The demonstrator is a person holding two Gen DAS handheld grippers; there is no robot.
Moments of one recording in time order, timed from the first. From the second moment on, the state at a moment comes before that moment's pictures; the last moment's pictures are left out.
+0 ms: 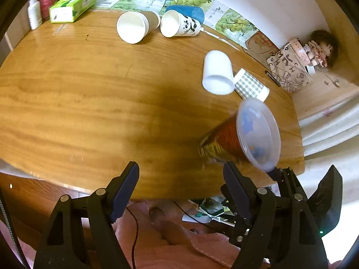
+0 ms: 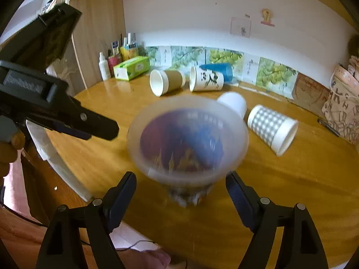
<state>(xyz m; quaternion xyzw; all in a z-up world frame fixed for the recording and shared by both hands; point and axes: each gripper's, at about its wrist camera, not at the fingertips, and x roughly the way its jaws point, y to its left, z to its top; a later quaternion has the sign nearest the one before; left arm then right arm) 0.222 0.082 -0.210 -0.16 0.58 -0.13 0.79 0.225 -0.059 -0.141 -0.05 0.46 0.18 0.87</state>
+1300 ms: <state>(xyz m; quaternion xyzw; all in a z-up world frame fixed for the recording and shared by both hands) 0.076 0.033 -0.082 -0.10 0.41 -0.15 0.89 0.087 -0.119 -0.003 -0.03 0.51 0.08 0.86</state>
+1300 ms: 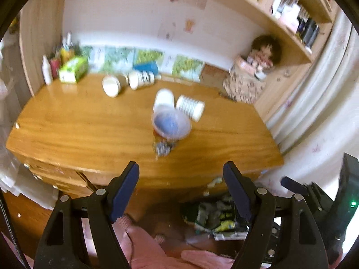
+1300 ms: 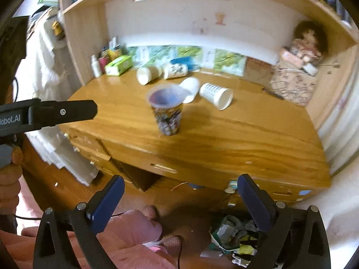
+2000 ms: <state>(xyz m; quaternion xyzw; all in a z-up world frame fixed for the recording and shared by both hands) 0.023 0.035 -0.025 -0.04 0.24 -0.04 0.97 0.062 -0.136 0.093 0.06 0.33 0.01 0.94</state>
